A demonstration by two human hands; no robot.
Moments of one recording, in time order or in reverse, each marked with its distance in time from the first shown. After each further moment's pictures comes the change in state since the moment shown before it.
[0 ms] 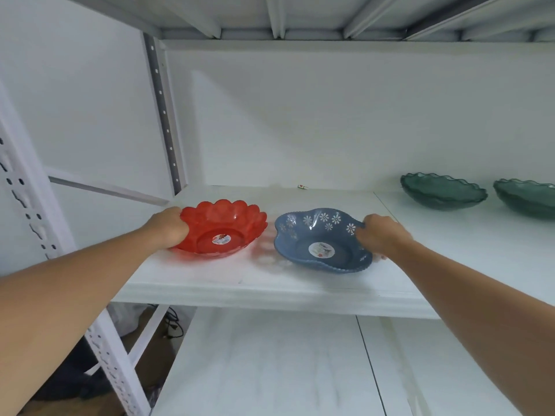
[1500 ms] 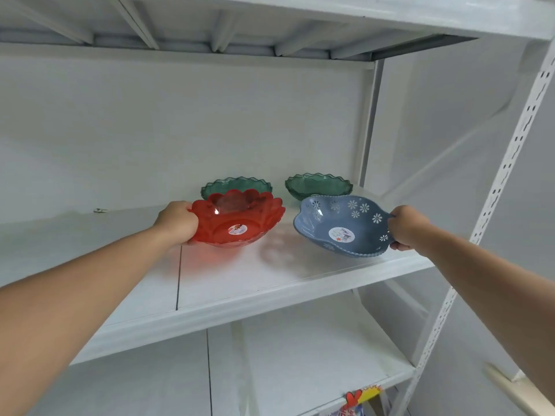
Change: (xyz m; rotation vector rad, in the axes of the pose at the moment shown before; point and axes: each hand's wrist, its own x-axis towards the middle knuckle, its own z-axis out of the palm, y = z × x) left_hand -0.111 0.499 0.217 -0.460 -0.110 0.273; right_hand -0.014 0.514 -0.195 0.478 0.222 0.488
